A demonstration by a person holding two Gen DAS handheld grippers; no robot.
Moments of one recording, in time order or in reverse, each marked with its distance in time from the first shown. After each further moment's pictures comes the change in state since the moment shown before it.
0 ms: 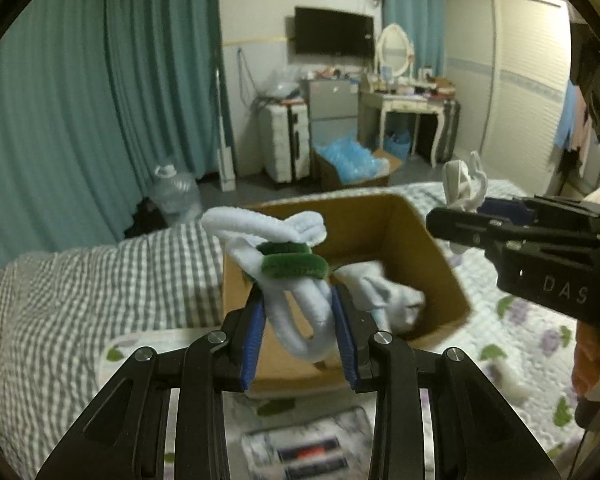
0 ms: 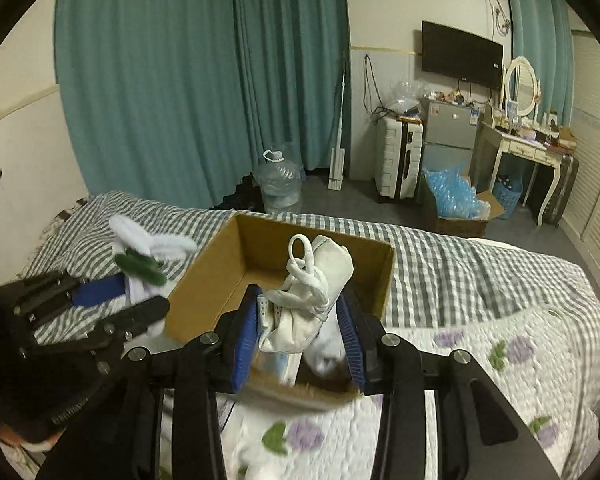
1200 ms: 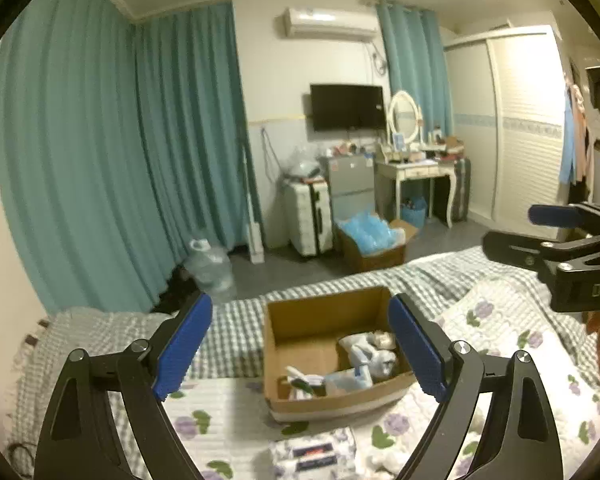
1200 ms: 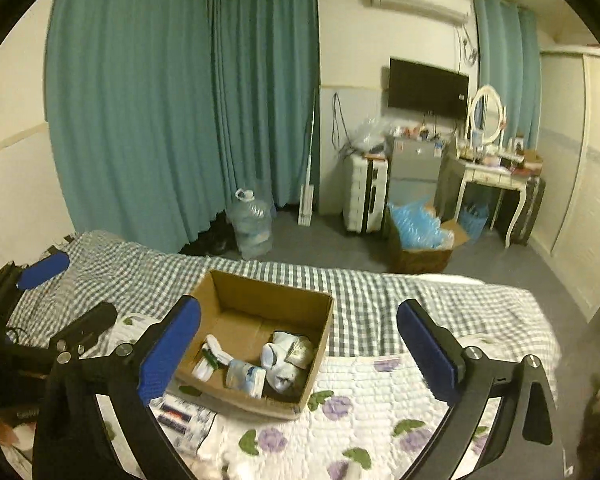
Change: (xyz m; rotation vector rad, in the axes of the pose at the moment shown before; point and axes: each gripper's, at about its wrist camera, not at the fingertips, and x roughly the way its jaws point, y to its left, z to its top) left arm -0.173 -0.023 0.035 0.027 -0.285 0.107; right arm -0.124 -0.013 0.034 0.004 -0.142 -0.107
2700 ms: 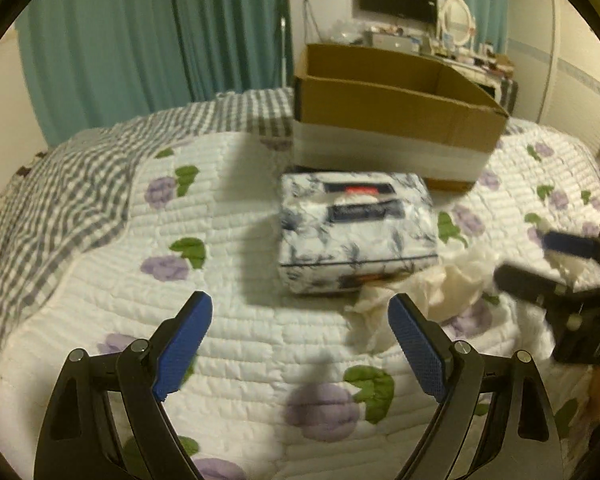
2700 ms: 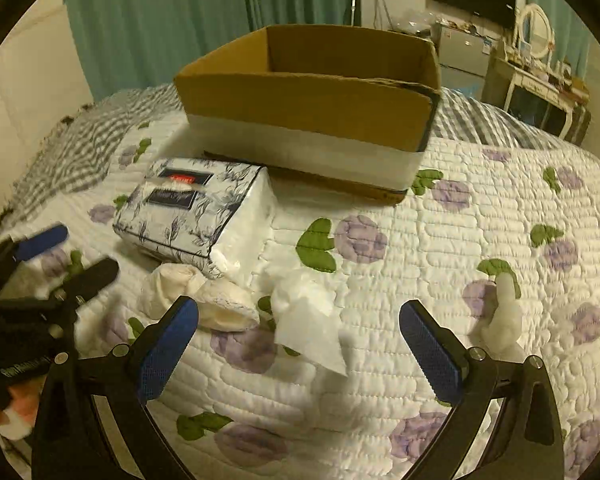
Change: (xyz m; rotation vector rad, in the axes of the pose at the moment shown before) left arm 0.071 0.009 -0.247 -0.129 0.433 0.080; right arm 0.097 0.058 -0.246 -0.003 0.373 0.126
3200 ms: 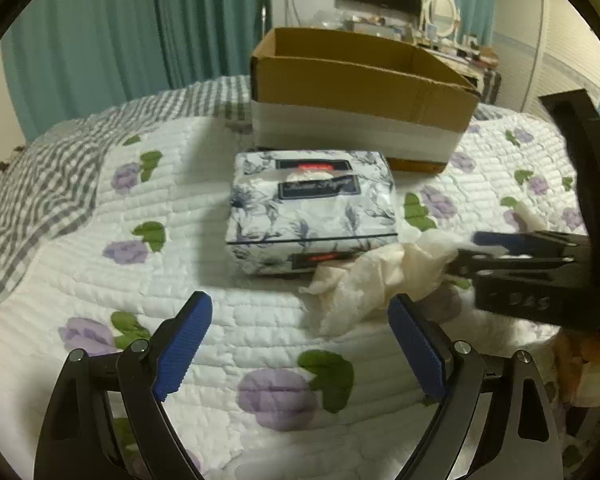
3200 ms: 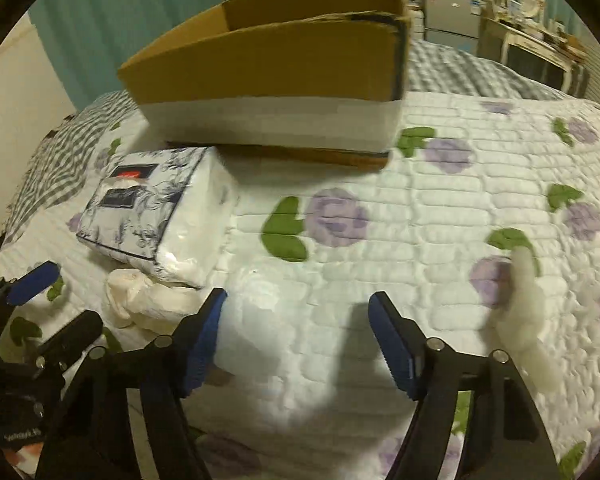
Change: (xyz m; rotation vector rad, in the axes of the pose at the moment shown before) left arm 0.002 -0.014 -0.007 0.005 0.041 -0.078; right arm 0.040 -0.023 0.002 0.075 0.095 0.045
